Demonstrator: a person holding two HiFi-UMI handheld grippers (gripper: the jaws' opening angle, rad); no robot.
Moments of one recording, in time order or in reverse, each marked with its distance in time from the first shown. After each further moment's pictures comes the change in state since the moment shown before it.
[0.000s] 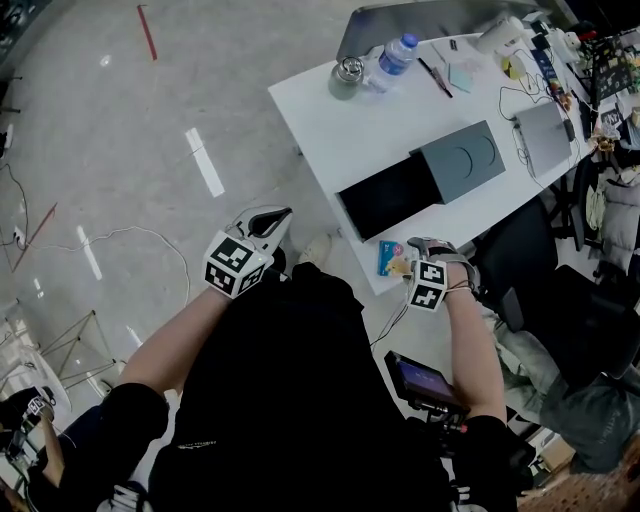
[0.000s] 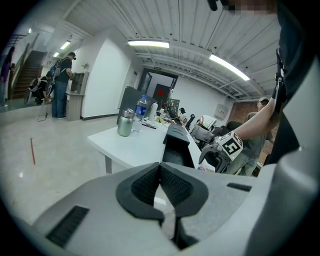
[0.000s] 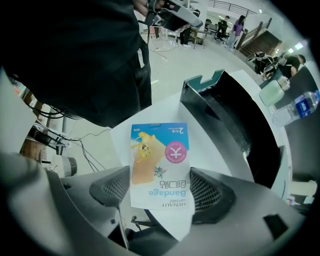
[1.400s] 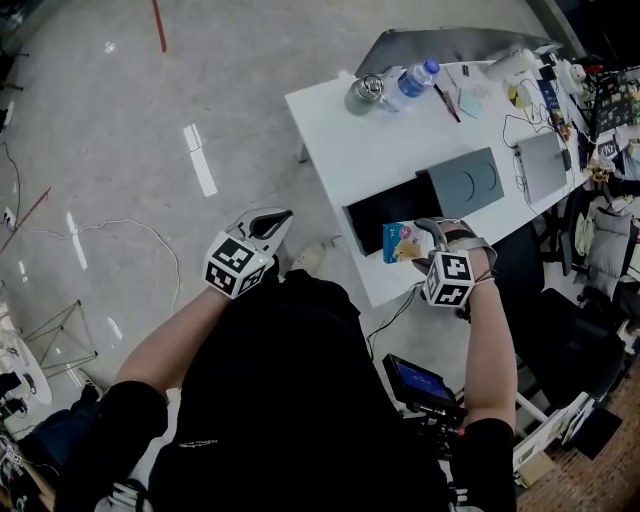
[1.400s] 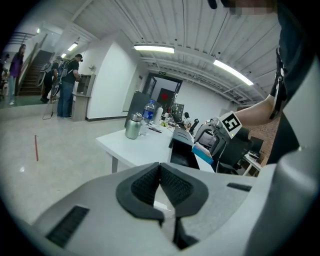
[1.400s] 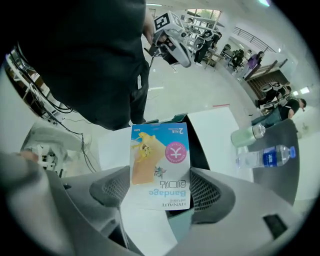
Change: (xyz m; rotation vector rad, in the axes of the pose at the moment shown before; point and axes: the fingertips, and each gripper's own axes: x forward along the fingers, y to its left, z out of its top) left arm -0.012 0.022 0.004 -0.041 -0.051 0.033; right arm -0.100 -0.091 0.038 -0.248 -0.068 -0.162
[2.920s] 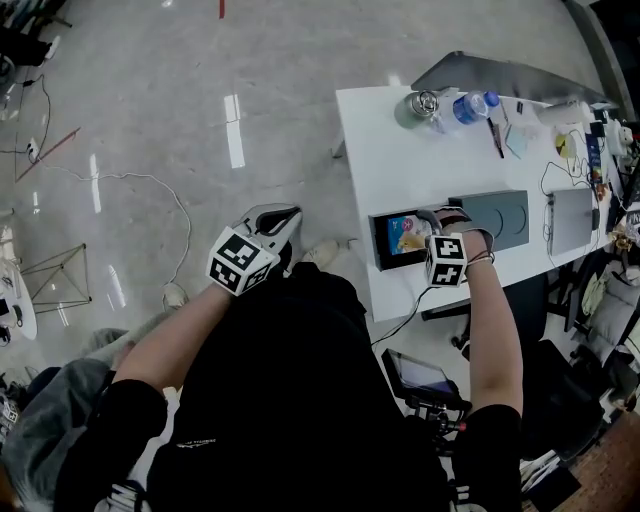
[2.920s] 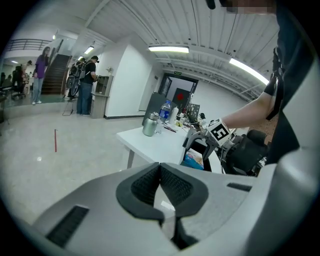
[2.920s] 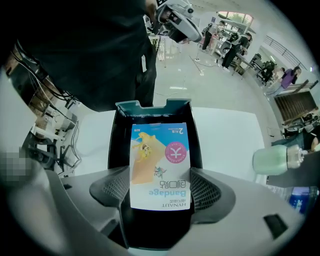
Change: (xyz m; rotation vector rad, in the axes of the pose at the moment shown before) left arm -0.026 0.025 -0.013 -0.093 0.000 0.176; right arm 0.081 -0.057 0.010 -0.269 0.007 0.132
